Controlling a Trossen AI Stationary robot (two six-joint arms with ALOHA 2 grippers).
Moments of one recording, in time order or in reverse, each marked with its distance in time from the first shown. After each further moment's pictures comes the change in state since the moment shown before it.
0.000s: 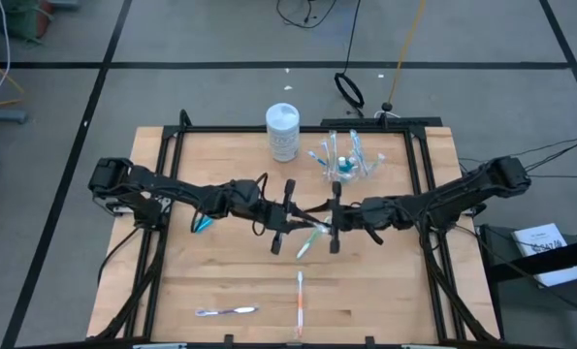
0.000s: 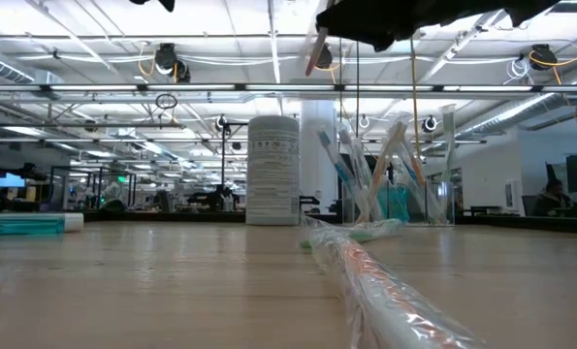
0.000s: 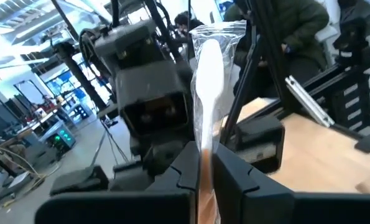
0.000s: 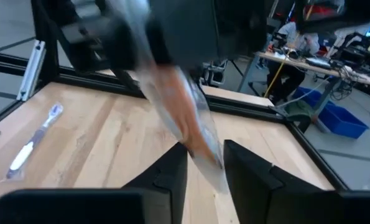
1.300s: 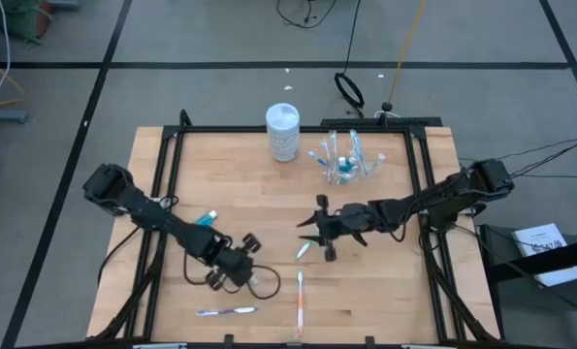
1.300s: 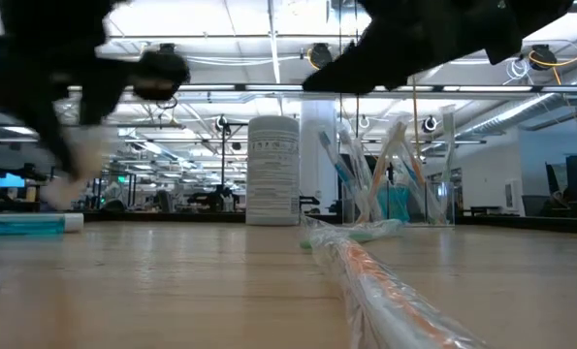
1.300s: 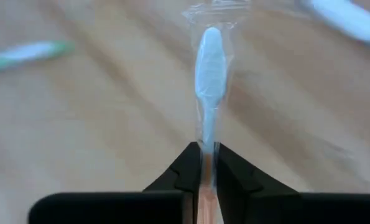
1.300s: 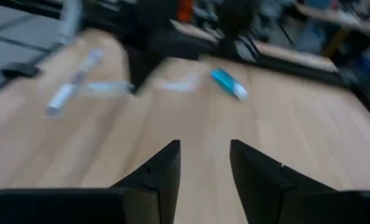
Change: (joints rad) left arm -0.359 0.003 -0.080 -1.055 -0.196 -0.101; right arm -0.031 0.173 0.000 -0.014 -0.202 0.023
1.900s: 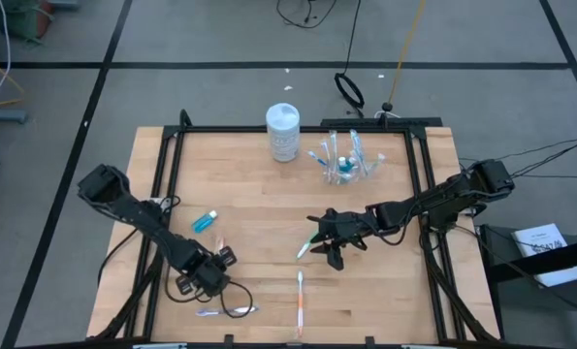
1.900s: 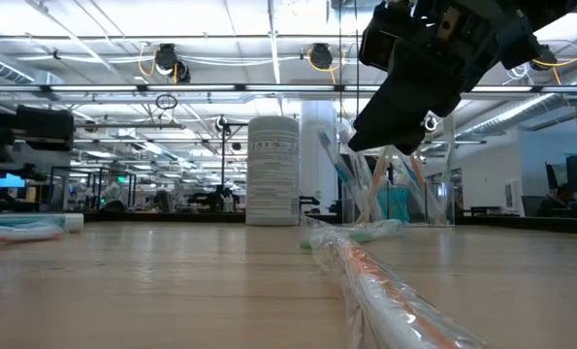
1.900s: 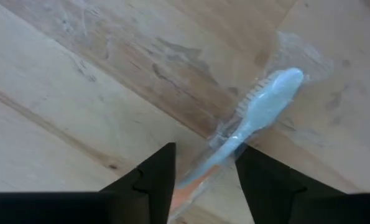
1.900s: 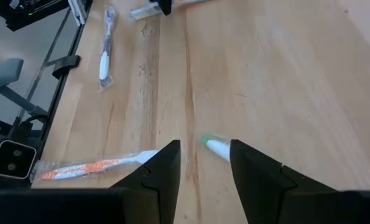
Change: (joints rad) left arm -0.176 -0.003 -0.185 -0.048 0.082 -0.051; right arm 0.026 0.000 0.001 -0.274 -0.134 0.591
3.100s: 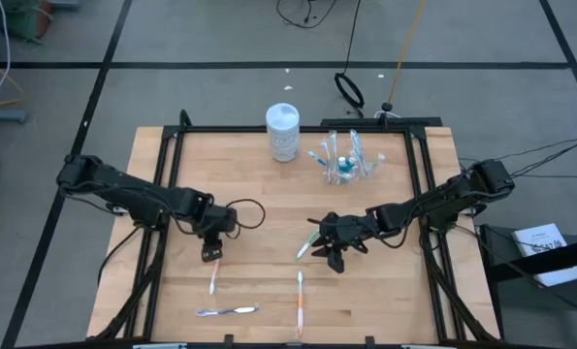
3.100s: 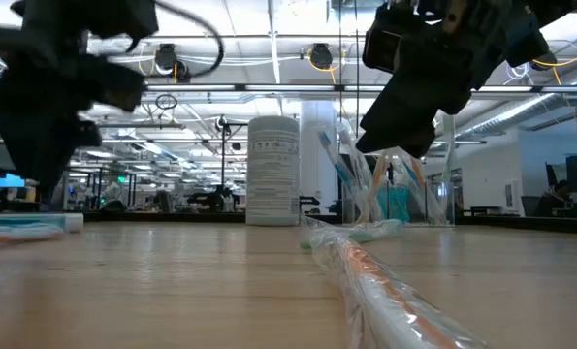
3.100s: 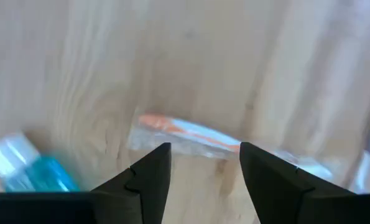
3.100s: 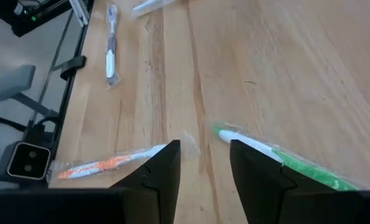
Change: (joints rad) left arm 0.471 -0.308 -0.044 -0.230 0.205 -0.804; right arm 0.026 0.000 0.001 -0.015 -0.004 0.085
